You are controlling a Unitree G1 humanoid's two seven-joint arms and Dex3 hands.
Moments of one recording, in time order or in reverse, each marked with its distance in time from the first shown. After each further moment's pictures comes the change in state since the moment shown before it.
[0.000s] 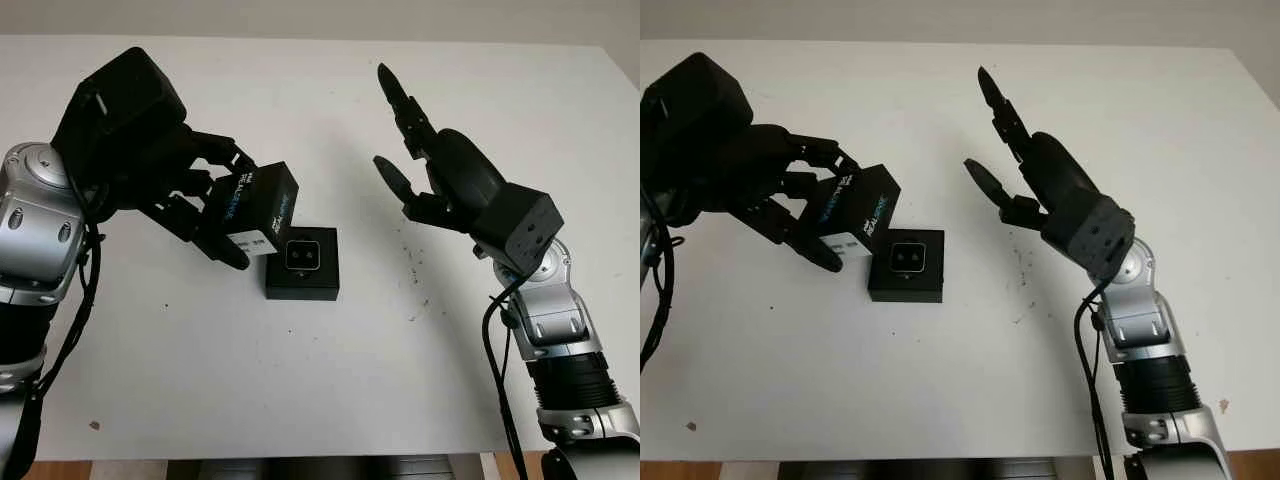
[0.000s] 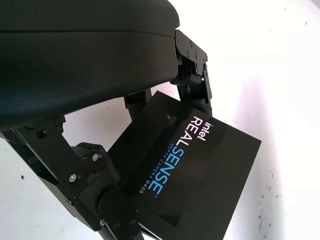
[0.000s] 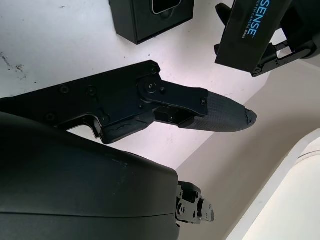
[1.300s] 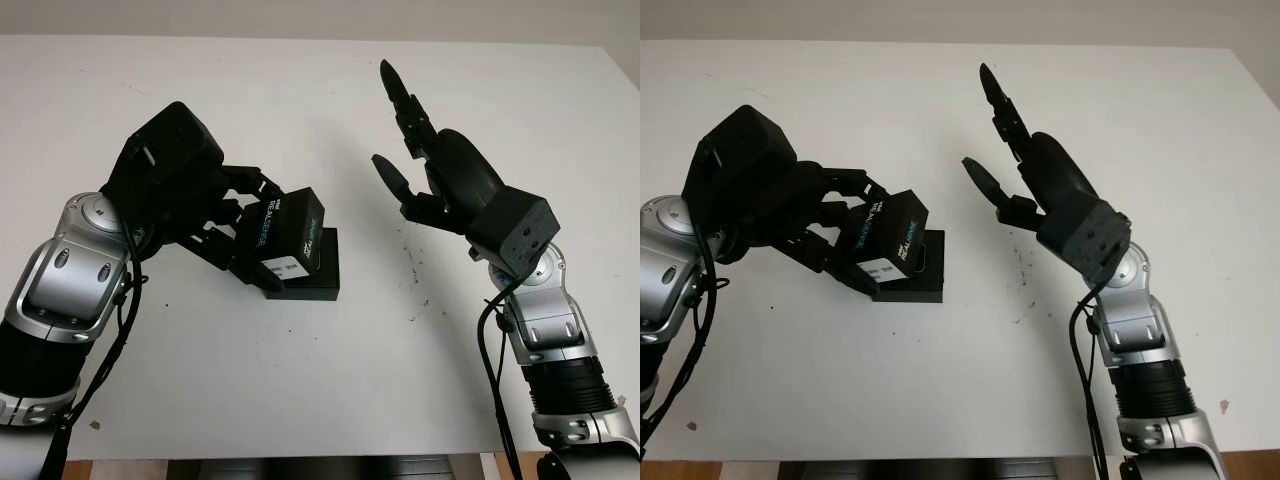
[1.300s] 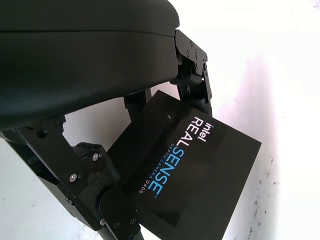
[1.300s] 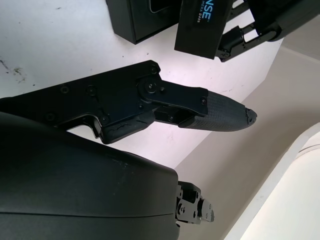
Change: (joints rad) left arm 0.099 -0.088 -0.049 -0.063 -0.060 0.053 0.160; right arm 0.017 0.016 0.002 -0.028 -0.021 0.014 -0.030
